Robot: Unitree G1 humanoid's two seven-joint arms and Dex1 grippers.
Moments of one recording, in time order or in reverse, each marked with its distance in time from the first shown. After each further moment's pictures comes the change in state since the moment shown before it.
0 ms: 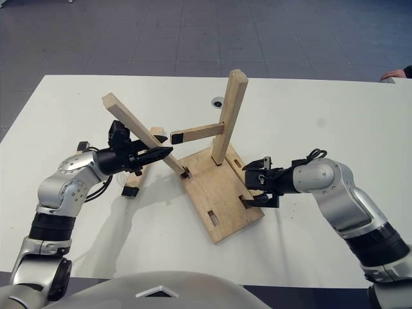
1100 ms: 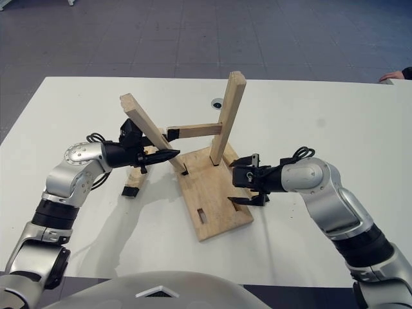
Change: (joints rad) left arm -0.129 0.073 -0.137 0.093 0.160 -0.125 -0.065; right arm 0.011 0.089 -0.005 -0.113 0.000 0.110 -0.029
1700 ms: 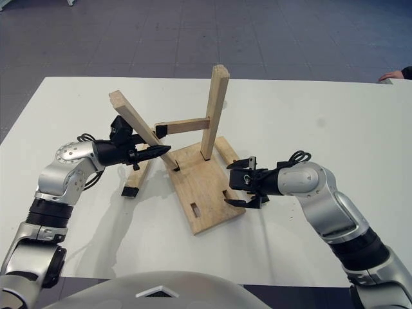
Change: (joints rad) left arm 0.028 0.004 0.054 0.044 -0.035 0.014 -0.008; right arm 0.009 0.020 0.006 -0.009 -0.004 0.000 -0.012
